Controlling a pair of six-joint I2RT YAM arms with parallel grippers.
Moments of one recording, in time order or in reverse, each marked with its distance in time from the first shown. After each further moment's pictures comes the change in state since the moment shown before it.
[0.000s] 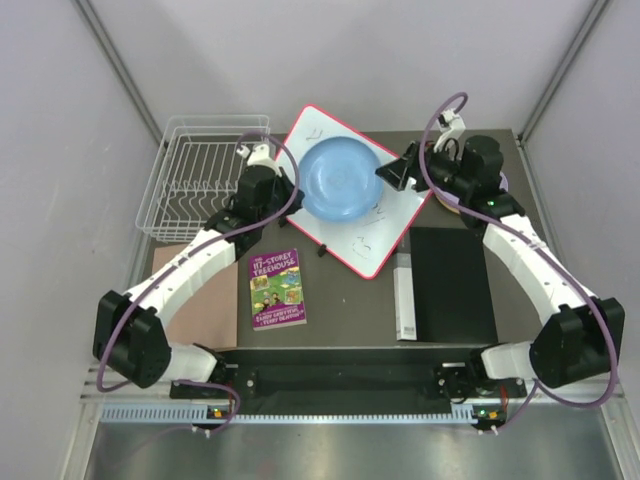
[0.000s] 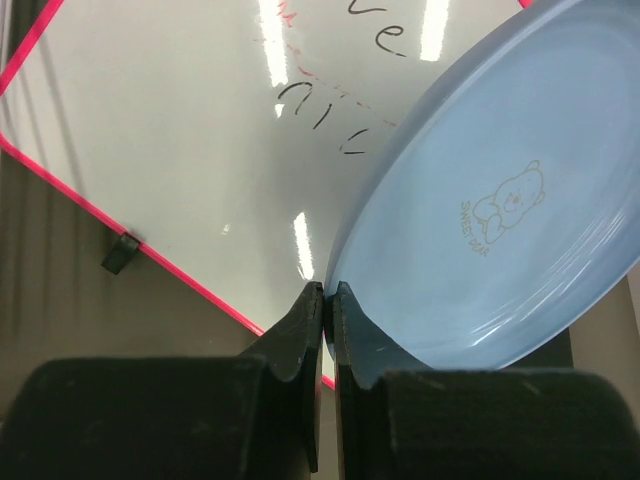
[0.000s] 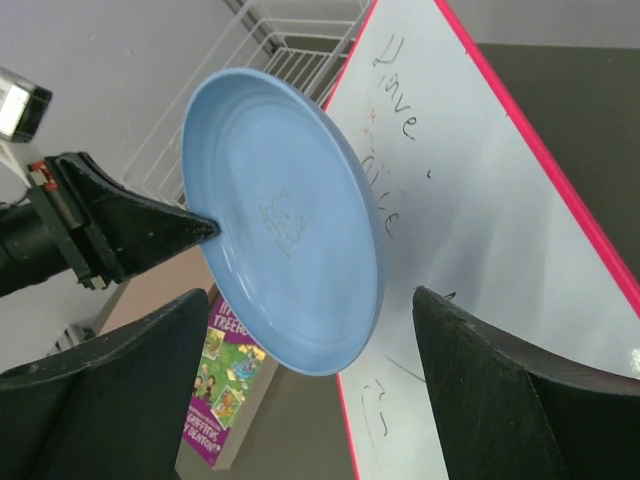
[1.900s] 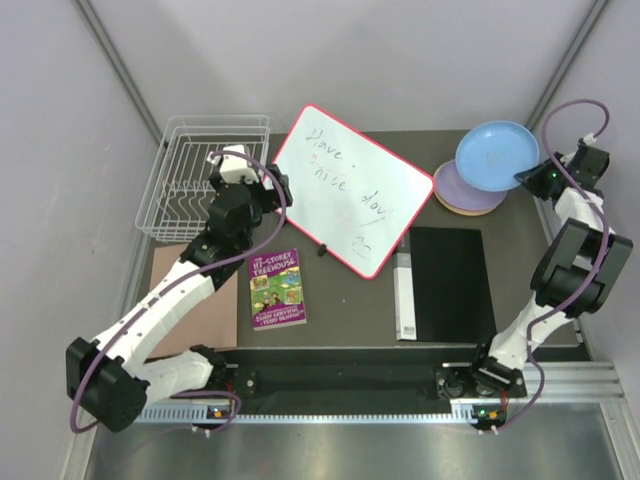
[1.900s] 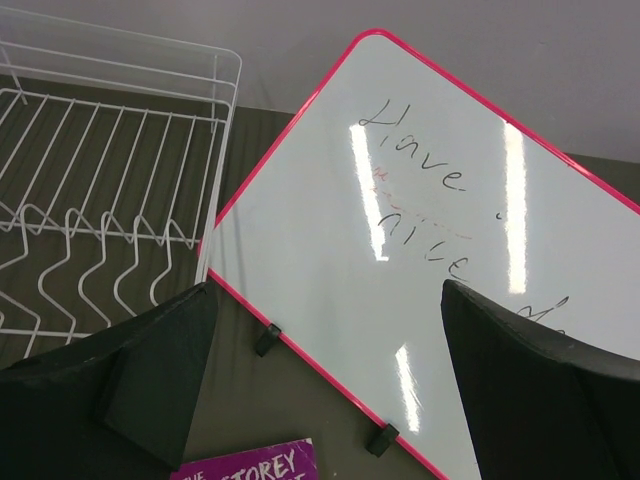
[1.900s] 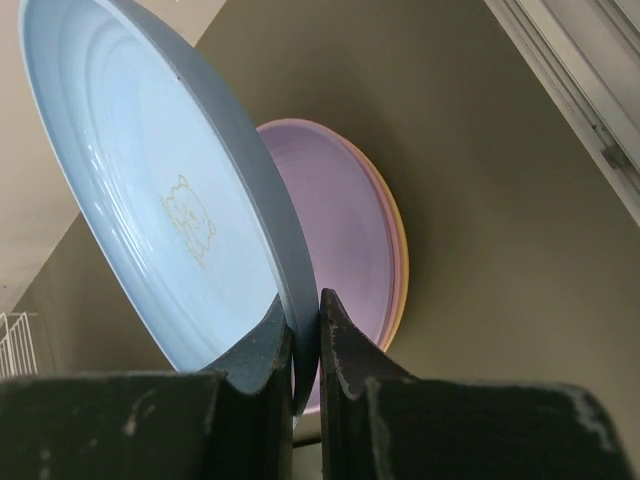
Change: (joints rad) left arm -0.050 -0.258 -0.137 0.167 -0.328 0.299; right arm -0.746 0.469 0.174 -0.135 0.118 0.091
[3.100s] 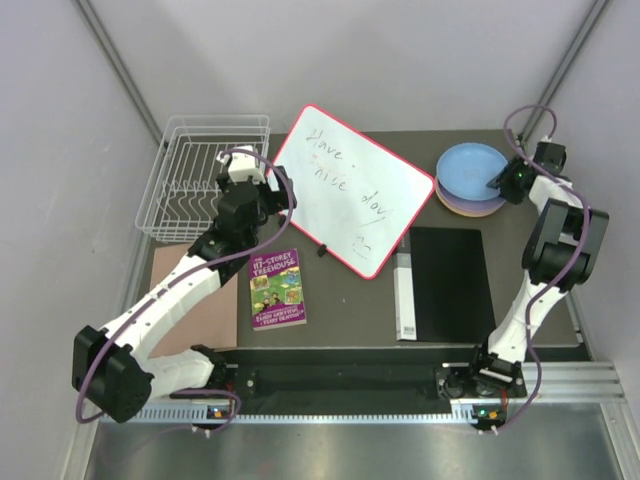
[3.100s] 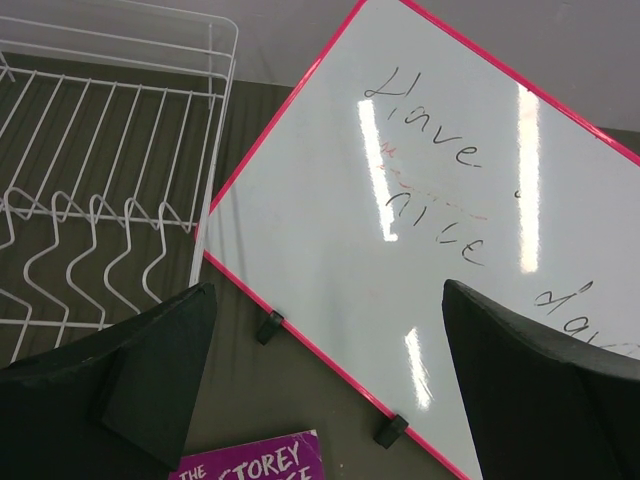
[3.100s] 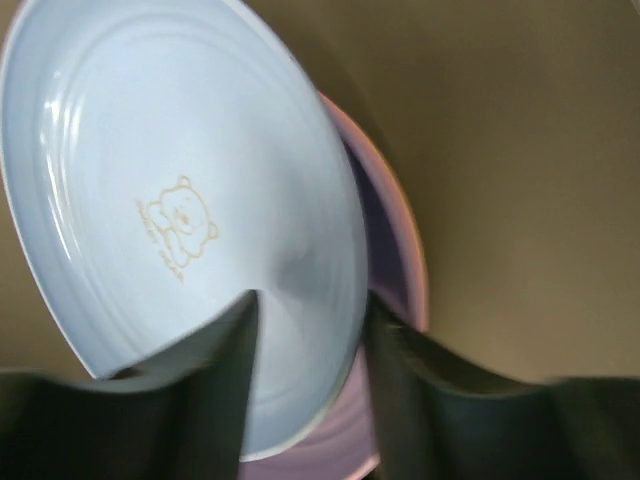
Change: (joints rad) left arm 0.000 0.058 0.000 -0.002 0.008 -0.002; right arm 0.139 0.246 0.161 -0.113 0.145 -0.100
